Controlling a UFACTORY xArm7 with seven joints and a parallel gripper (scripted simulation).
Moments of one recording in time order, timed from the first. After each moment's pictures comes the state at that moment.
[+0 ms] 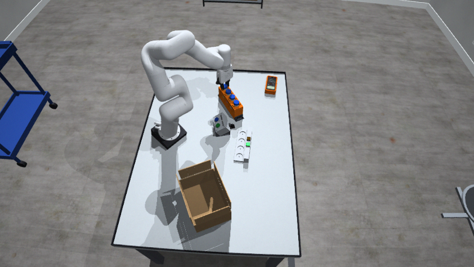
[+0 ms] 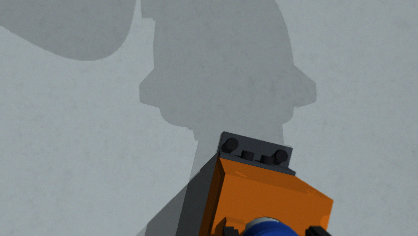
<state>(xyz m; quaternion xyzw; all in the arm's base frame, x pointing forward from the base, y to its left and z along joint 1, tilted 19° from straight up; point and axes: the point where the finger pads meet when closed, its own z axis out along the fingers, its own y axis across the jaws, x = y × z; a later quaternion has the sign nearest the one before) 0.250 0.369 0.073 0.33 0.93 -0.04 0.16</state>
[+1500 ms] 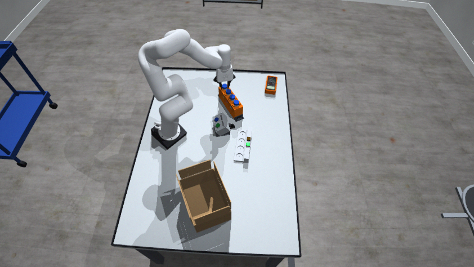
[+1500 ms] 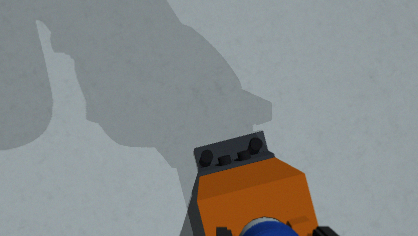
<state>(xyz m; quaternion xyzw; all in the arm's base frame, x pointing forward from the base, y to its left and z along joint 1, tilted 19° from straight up) 0.250 0.369 0.072 0.54 0.82 0.00 0.17</state>
